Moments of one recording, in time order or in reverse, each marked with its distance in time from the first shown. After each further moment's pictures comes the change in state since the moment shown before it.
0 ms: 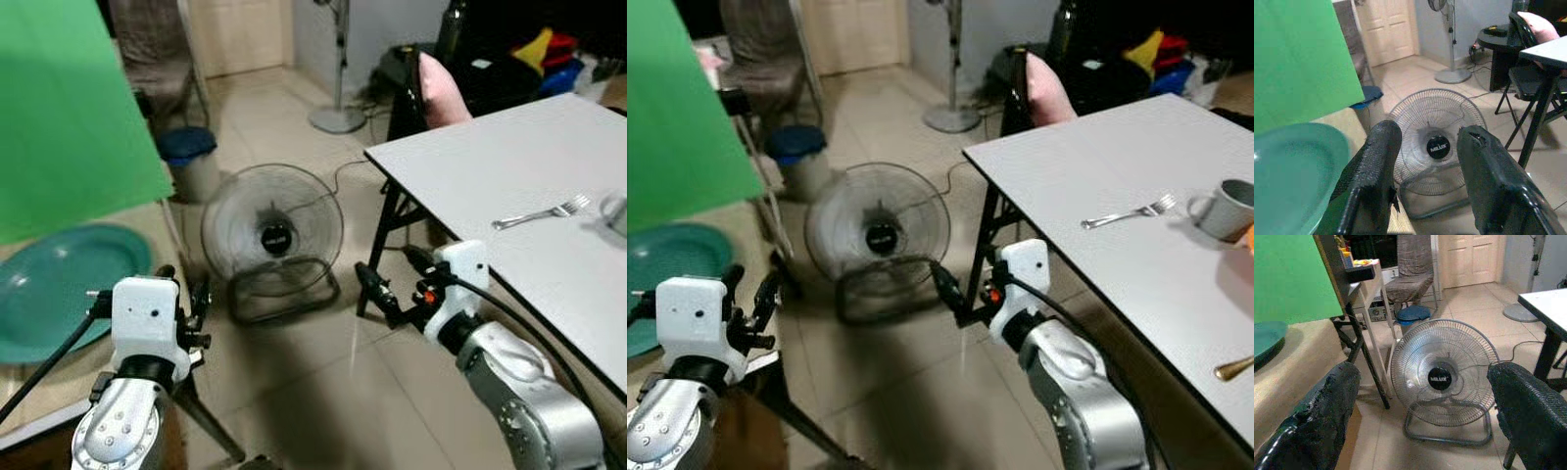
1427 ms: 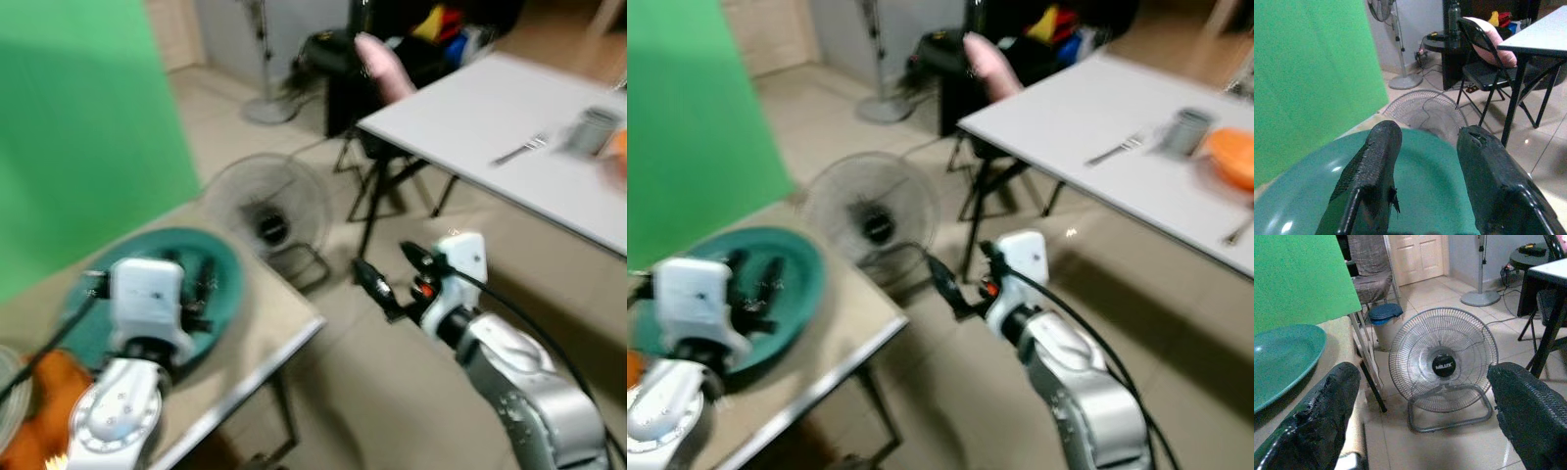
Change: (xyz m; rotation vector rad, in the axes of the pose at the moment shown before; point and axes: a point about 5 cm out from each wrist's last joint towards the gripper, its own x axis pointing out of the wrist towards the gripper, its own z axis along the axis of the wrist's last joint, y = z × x) left arm 0.009 0.001 0.011 0.020 -0.020 -0.024; right arm 0.004 0.002 0.004 0.024 0.022 0.009
